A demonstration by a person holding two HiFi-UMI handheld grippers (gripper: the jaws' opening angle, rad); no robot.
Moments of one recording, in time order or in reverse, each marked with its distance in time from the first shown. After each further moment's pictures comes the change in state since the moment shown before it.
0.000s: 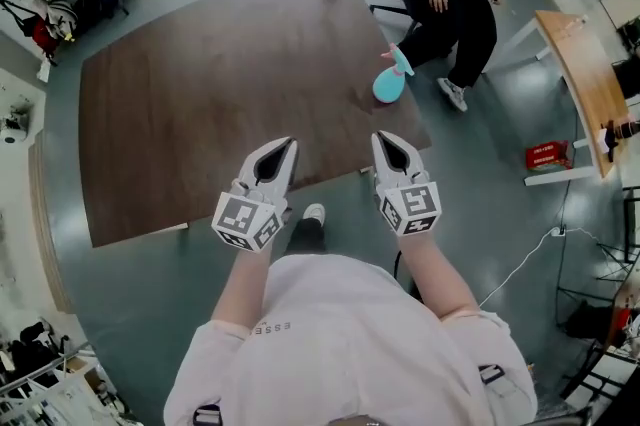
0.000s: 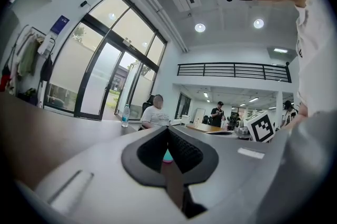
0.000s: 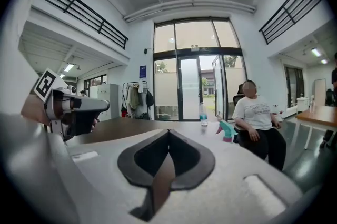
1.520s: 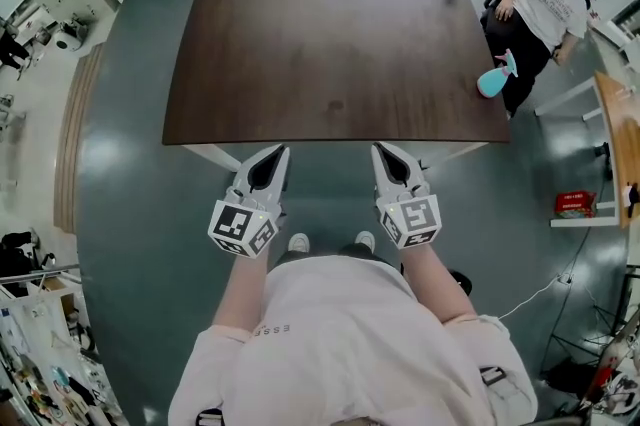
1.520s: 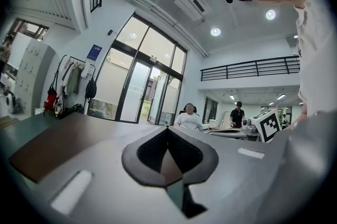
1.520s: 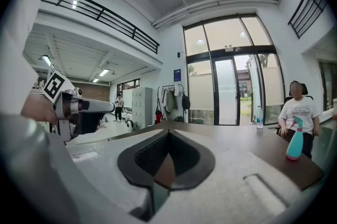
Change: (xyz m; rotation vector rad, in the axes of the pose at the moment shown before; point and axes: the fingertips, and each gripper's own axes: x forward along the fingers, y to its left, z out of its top) left arm -0.357 0.077 0.017 0.011 -0.076 0.315; right arm -0.035 0.344 0.001 -0.078 -0.044 0.314
